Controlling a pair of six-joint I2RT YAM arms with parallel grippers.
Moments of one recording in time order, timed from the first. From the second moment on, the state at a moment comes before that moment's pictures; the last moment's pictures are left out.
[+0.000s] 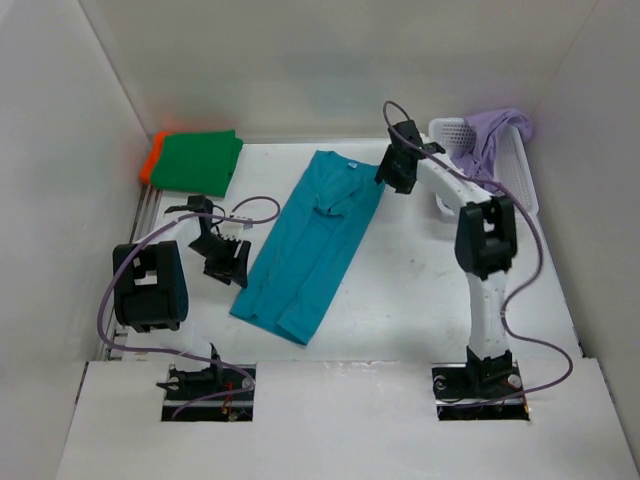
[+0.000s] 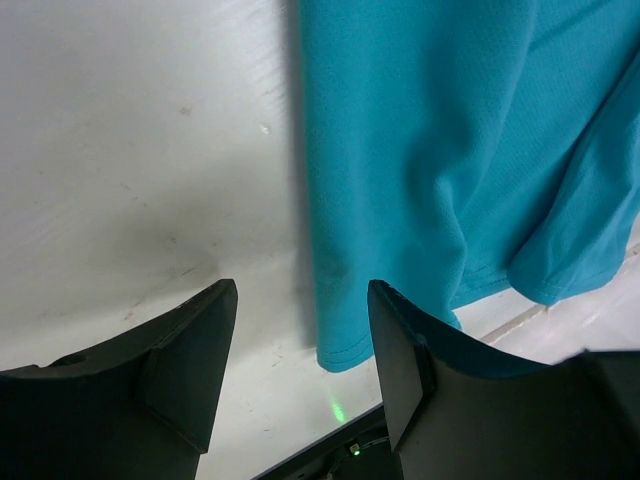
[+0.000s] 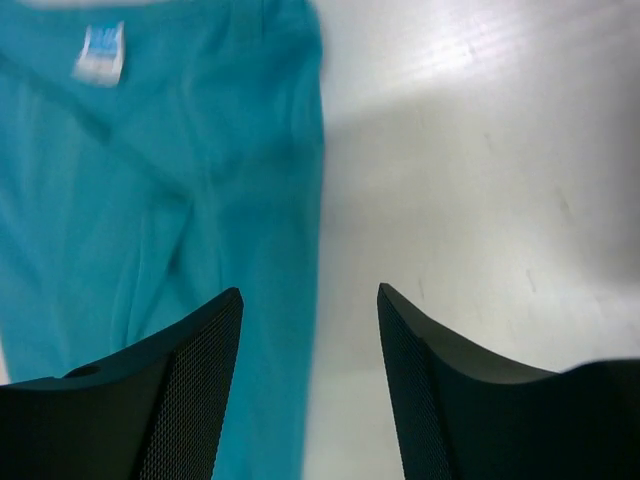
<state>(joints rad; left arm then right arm) 0.06 1.68 1.02 -0.90 0.42 0.40 0.29 2.31 2.04 -0.71 0.14 0.68</state>
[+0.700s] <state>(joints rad) 0.15 1.42 0.88 -0.83 0.40 0.38 1.10 1.55 0.85 -0.30 0.14 1.28</state>
